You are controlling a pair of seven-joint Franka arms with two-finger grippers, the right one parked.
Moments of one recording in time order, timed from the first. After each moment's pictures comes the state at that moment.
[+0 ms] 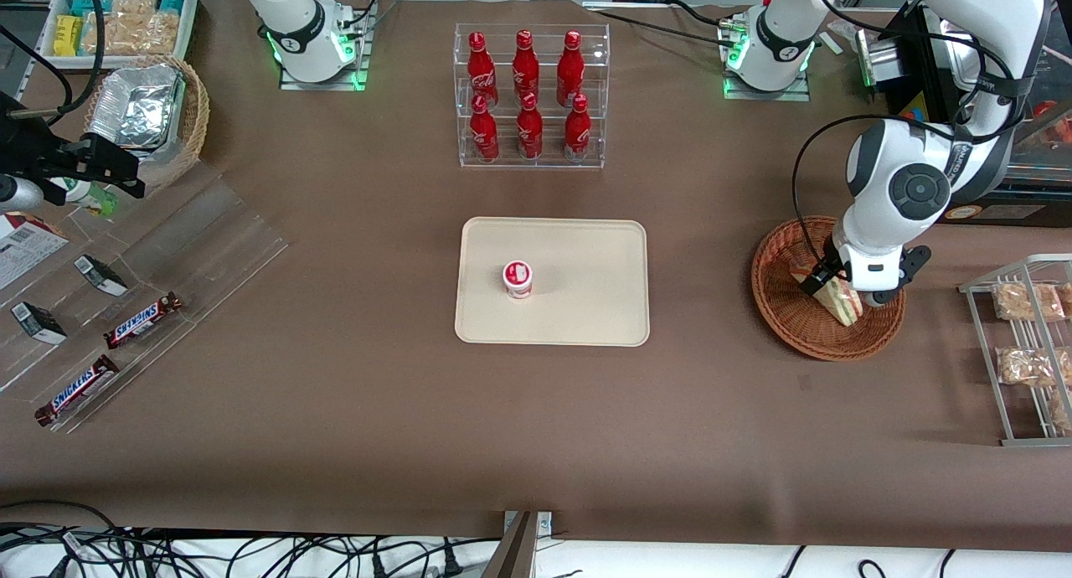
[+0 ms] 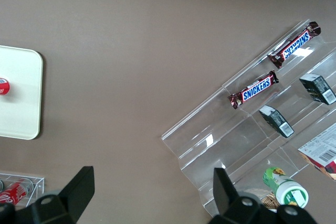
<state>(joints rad) 0.09 0.26 -0.11 -2.21 0.26 2.40 -0.99</state>
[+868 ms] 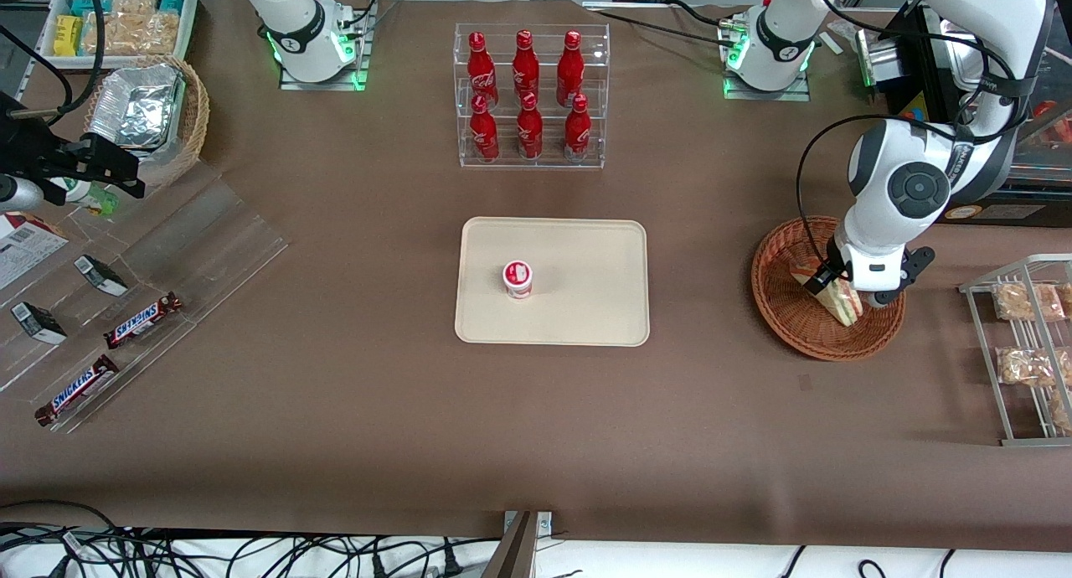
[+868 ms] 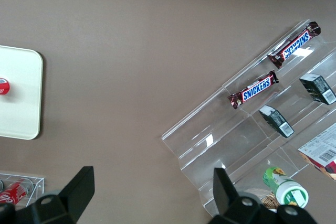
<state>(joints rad) 0.09 0.26 -0.11 -2.21 0.28 2.42 -0.99</state>
